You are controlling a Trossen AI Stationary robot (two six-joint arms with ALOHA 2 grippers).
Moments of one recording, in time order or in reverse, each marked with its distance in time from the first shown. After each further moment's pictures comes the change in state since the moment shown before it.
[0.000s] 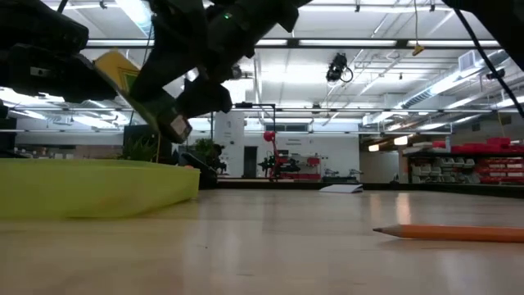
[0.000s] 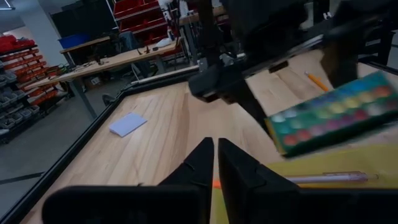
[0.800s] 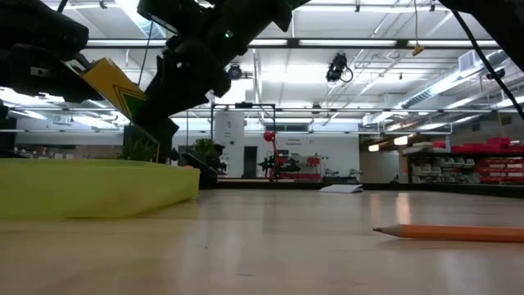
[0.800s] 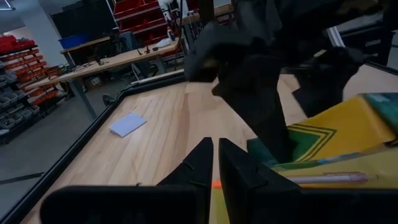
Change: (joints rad) left arm 0.000 0.000 0.000 0.001 0.000 0.000; right arm 0.024 0.037 0.023 0.061 0.162 -0.794
